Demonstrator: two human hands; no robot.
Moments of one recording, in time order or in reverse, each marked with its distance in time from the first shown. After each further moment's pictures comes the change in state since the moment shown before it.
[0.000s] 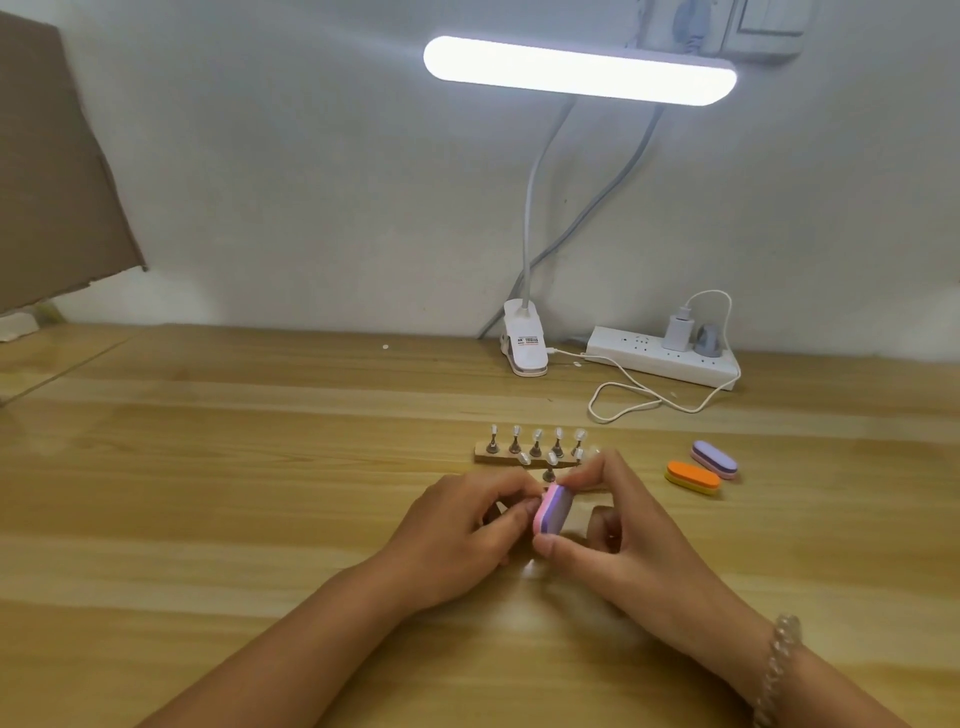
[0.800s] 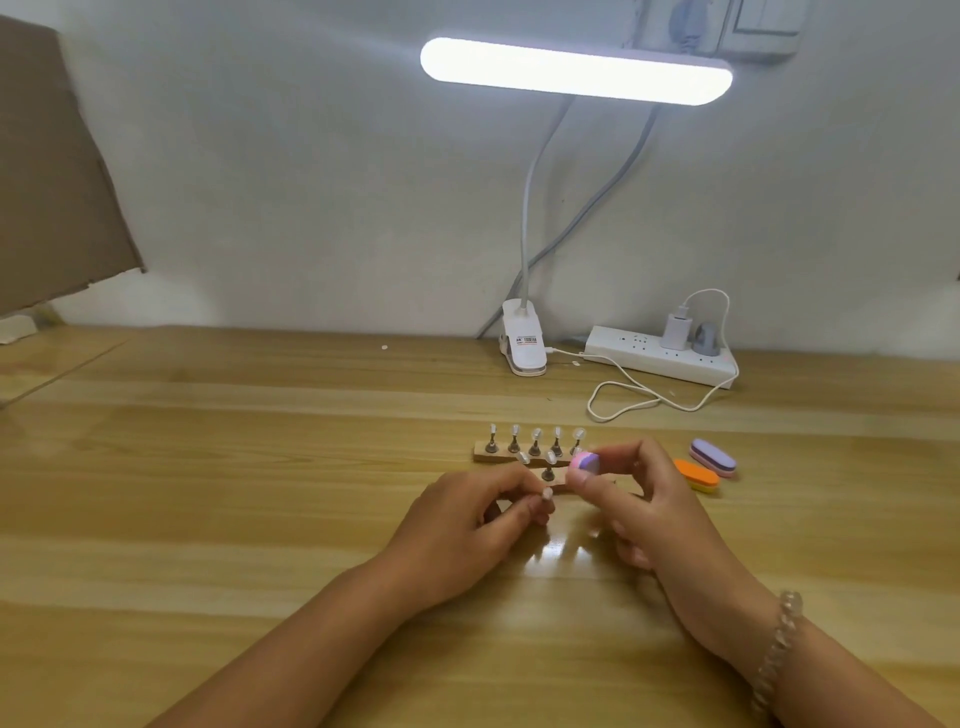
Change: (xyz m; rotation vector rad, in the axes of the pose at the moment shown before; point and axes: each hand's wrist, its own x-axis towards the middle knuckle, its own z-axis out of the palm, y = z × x) left_hand 0.002 -0.002 0.002 0.014 0.047 0.005; right_hand 0.011 0.004 -0.008 0.333 0.196 0.221
